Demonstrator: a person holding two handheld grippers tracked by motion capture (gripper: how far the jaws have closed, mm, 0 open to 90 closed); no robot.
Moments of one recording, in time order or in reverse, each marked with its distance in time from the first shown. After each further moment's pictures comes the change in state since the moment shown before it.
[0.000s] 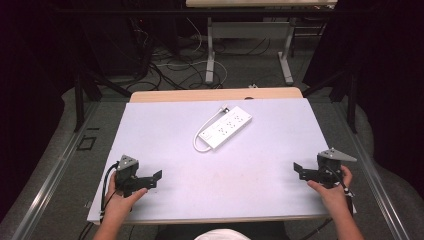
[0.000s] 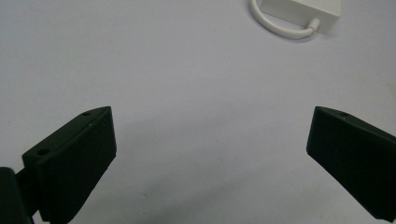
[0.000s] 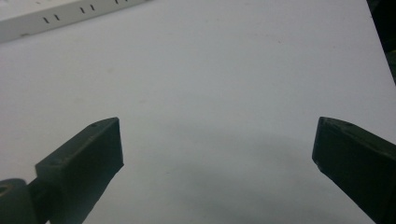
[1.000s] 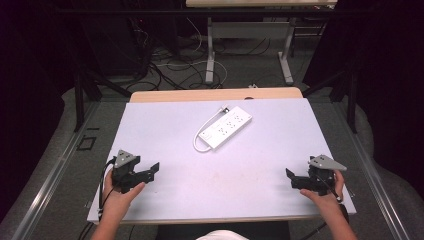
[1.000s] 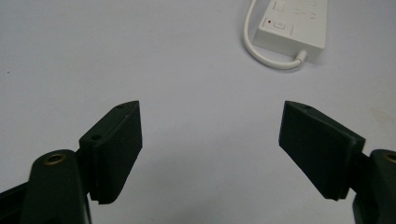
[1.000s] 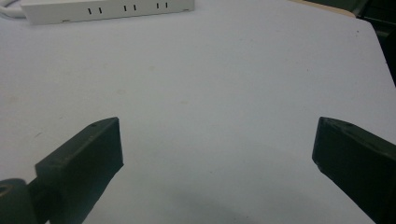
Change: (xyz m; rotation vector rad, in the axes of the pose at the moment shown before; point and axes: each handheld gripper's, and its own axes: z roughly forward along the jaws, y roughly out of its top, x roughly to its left) left arm -0.008 0.022 -0.016 -0.067 0.023 0.048; right arm 0.033 -0.006 -0.006 -0.049 -0.007 -0.167
